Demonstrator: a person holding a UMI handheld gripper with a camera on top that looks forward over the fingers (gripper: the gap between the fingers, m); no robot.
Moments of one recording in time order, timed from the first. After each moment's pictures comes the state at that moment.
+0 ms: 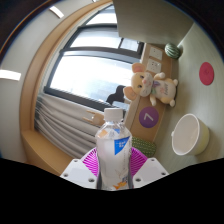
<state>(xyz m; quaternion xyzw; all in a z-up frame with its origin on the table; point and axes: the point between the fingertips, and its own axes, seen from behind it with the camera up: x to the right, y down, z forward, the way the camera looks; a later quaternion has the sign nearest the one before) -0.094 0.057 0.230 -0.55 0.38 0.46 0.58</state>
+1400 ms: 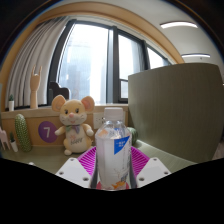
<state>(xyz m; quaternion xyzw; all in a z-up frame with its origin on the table) 0.232 0.046 0.113 -0.73 0.19 -0.17 0.64</state>
